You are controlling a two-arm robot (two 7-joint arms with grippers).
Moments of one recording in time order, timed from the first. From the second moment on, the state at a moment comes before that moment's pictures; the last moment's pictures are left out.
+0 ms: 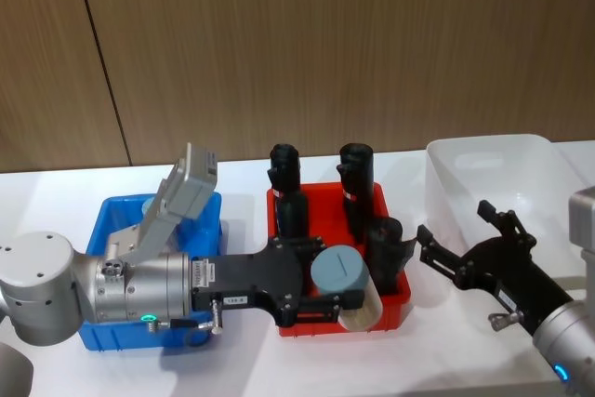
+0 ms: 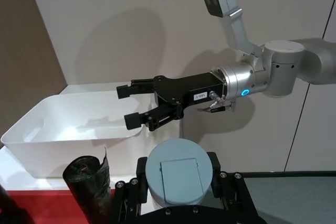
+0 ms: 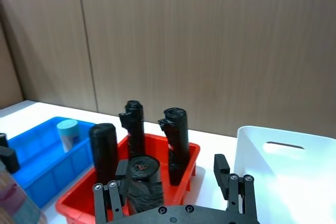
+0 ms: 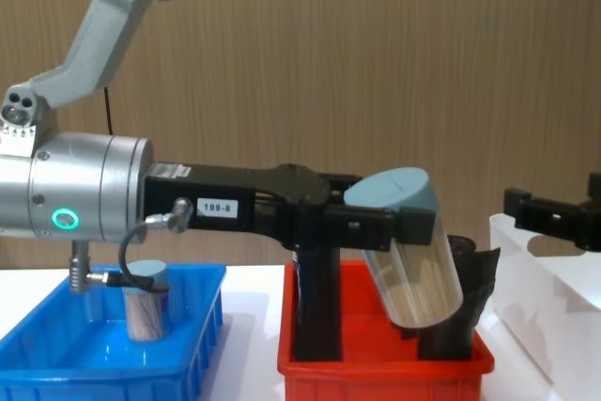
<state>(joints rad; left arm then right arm) -0.54 0.36 0.40 -1.32 -0.36 0.11 -1.19 -0.01 0.35 -0.22 -1.77 0.30 0.04 0.12</state>
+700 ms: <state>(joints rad) -0.54 0.36 0.41 -1.32 -0.36 0.10 -1.22 0.02 0.45 -0.16 -1.73 0.36 0.08 0.36</state>
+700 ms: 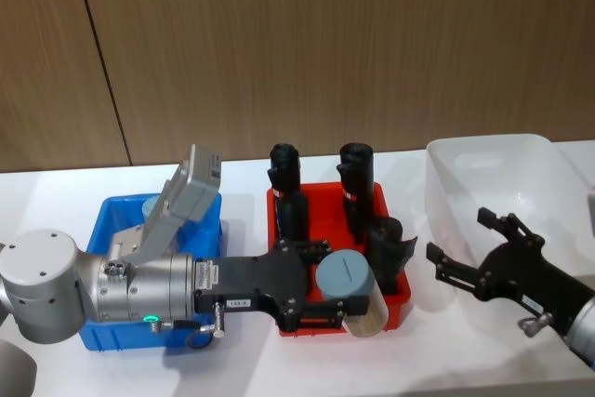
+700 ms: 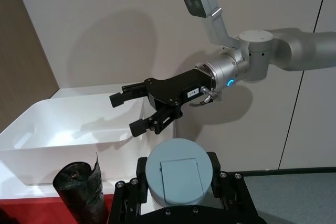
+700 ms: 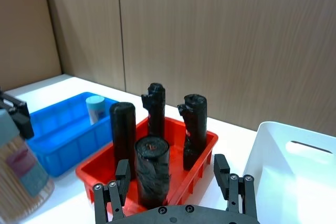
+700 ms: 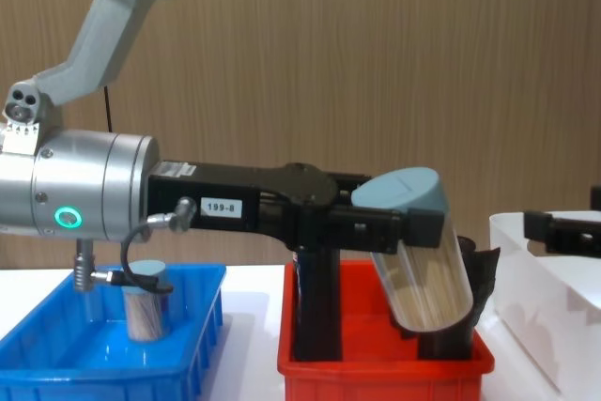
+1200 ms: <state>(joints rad) -0.54 0.36 0.41 -1.32 -0.36 0.10 -1.22 0.02 0.53 -0.12 -1.70 0.42 0.11 0.55</state>
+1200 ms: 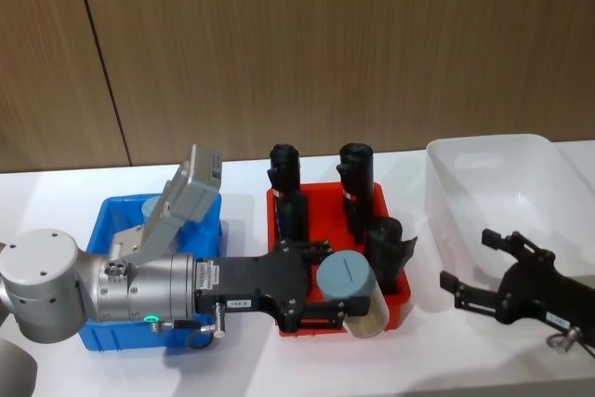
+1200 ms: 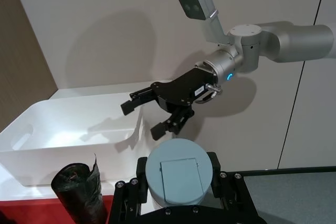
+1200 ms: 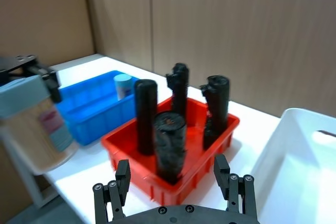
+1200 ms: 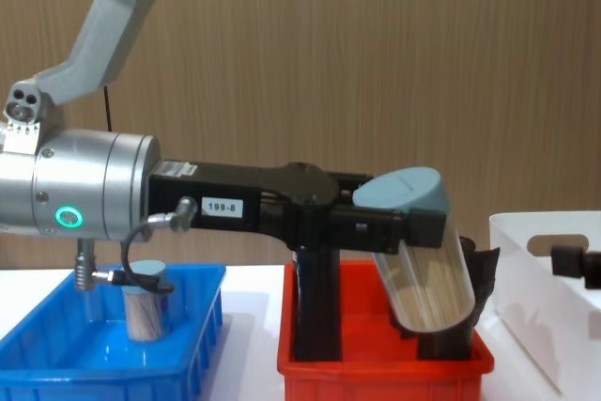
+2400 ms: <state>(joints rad) -0.54 0.36 0.41 -1.32 -0.36 0.10 -1.22 0.07 0.52 -0.20 -1.77 0.41 0.20 0.84</state>
